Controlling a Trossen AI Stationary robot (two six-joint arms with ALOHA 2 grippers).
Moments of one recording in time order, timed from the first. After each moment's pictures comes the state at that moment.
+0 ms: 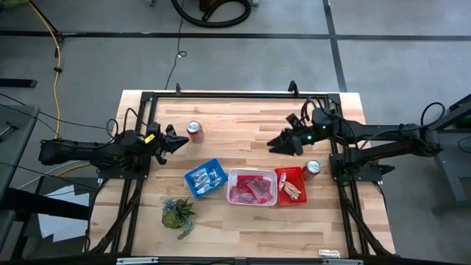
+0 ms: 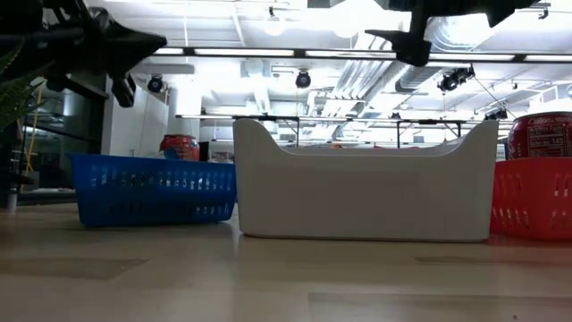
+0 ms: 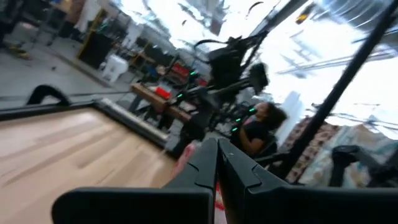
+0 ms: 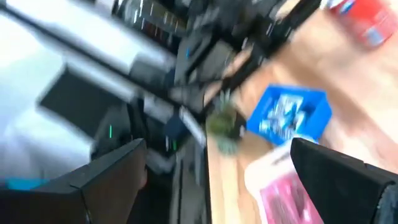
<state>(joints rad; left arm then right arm) 0.09 0.38 0.01 0.60 -0.04 -0.55 -0.15 0.98 0.72 0.08 -0.40 0.88</state>
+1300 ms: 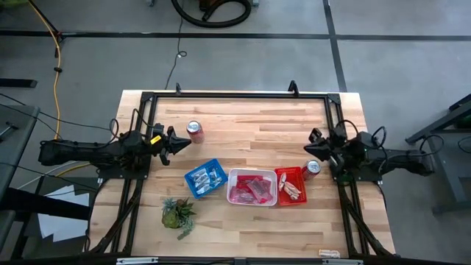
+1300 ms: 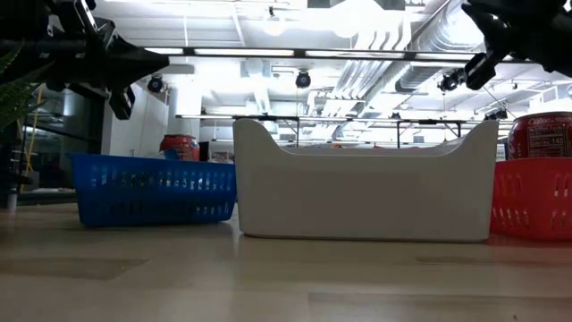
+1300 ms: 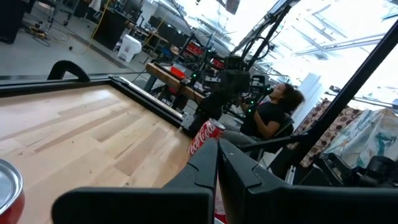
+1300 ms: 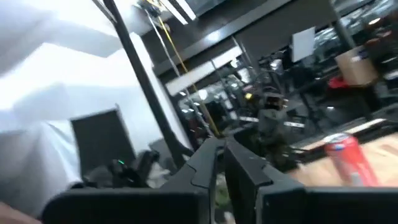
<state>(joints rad) 0.10 0.38 0.01 0.48 -0.04 -0.55 -0.12 0.12 0.01 0.49 -0.24 0.55</state>
